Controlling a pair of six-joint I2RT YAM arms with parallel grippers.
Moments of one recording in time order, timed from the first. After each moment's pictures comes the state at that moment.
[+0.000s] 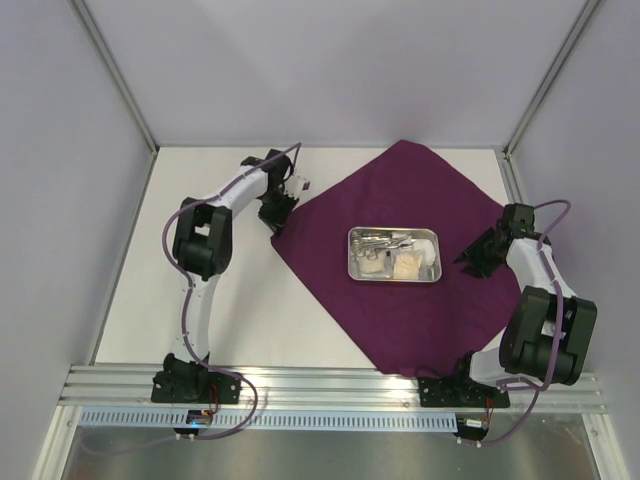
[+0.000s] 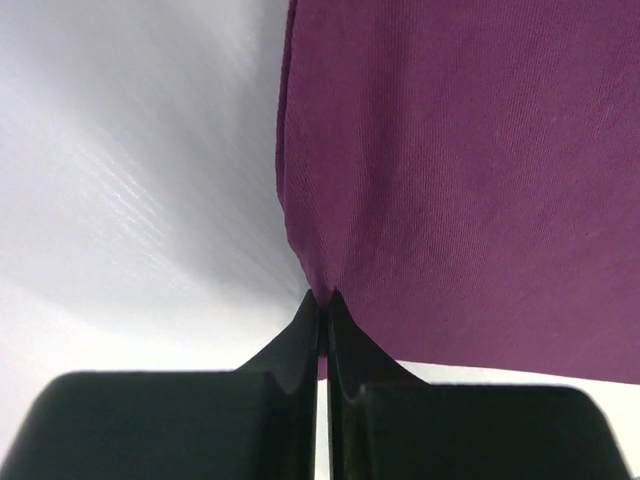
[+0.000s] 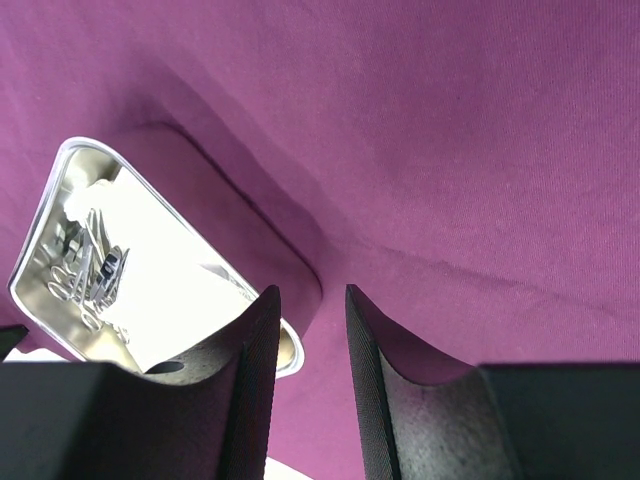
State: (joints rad) left arm -0.35 2.30 1.91 -1.00 0.15 0.23; right arm -0.29 1.42 0.90 -0.63 -0.21 0.63
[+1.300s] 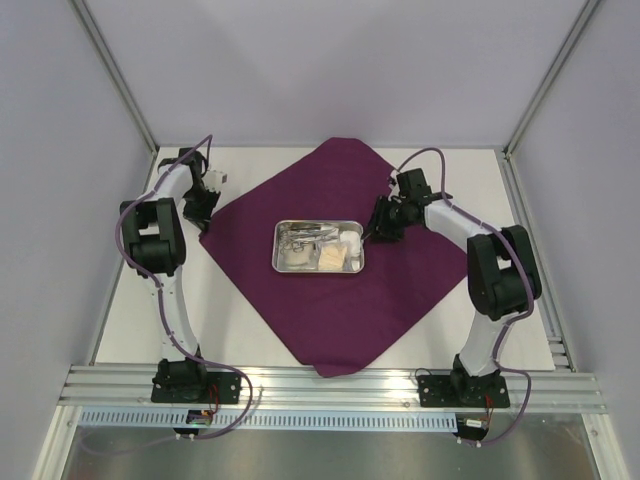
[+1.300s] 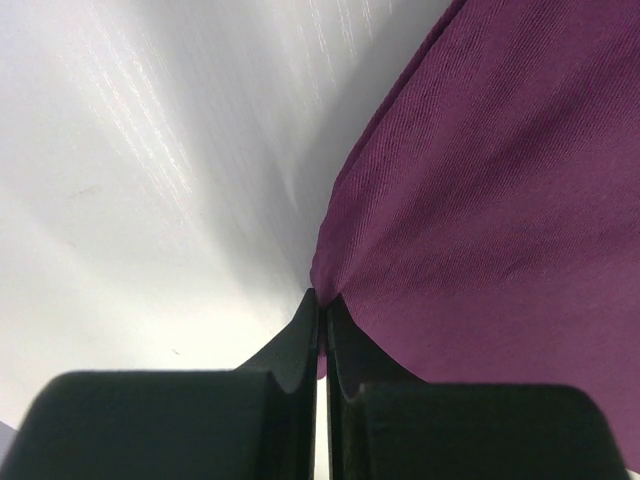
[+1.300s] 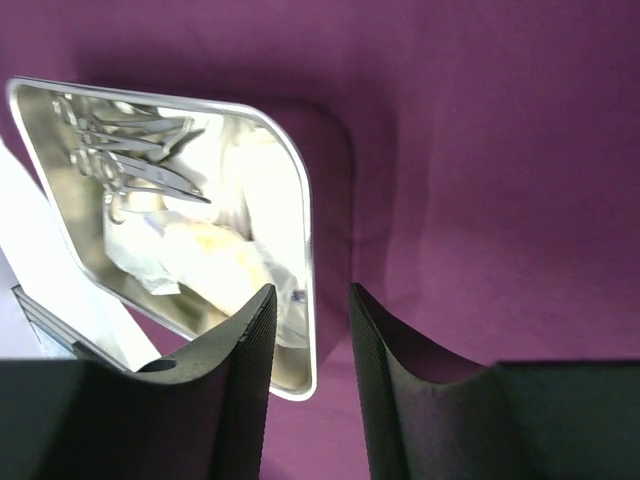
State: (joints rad) left arm 0.09 2.22 1.79 -0.96 0.05 0.35; right arm 0.28 1.84 1.26 -0.42 -0.43 0.54
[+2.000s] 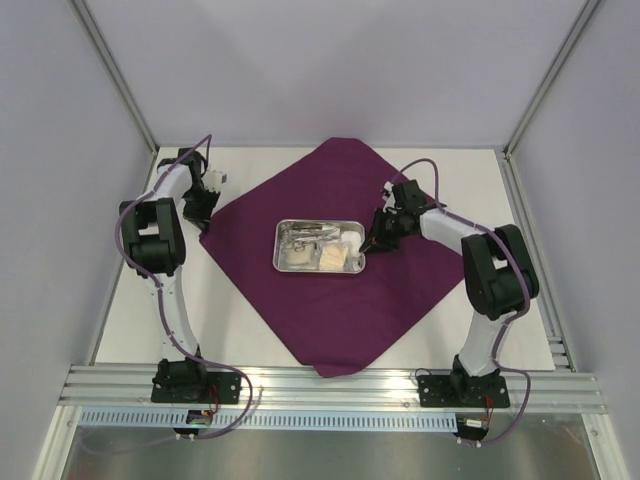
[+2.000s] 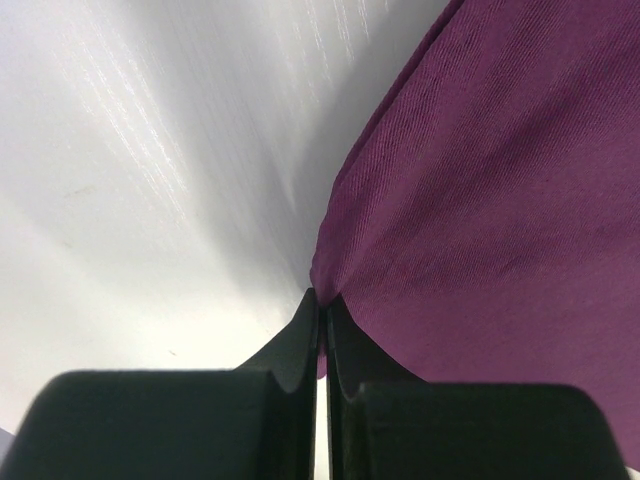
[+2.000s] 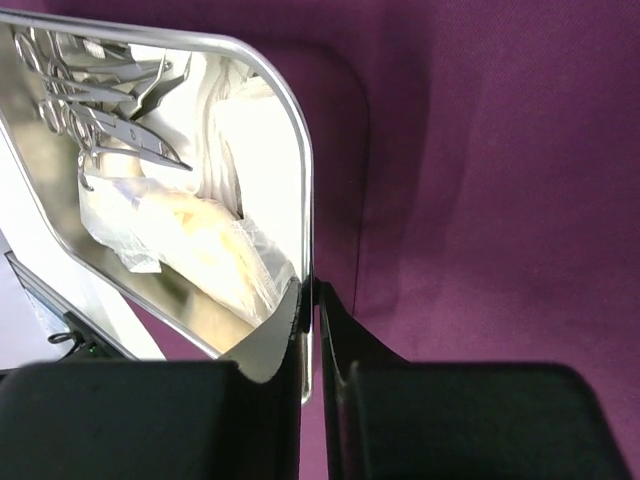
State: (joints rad) left arm 0.09 2.22 1.79 -0.96 0.07 0.35; right arm 0.31 1.87 1.18 -0.35 -0.47 0.53
